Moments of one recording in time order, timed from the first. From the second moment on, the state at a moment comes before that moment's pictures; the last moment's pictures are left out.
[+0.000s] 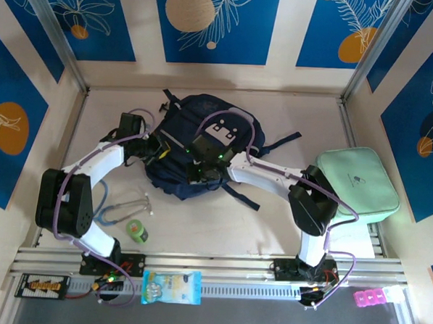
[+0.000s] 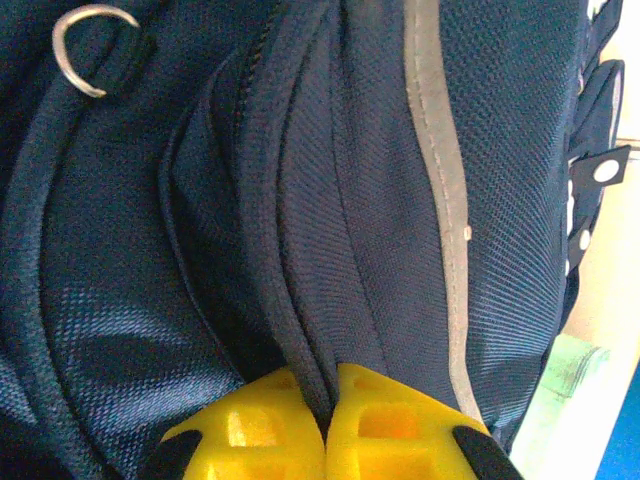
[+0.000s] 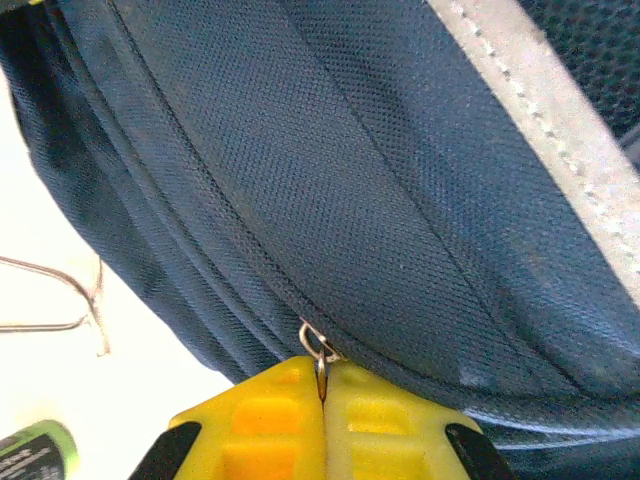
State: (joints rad) left arm -0.16 1.56 0.99 -0.35 0.49 -0.91; right arm 0.94 1.83 1.40 -0.61 0.00 0.63
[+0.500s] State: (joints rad) left arm -0.16 1.56 1.00 -0.37 0.48 -0.86; right arm 0.85 1.74 1.26 -0.64 0.16 0.55
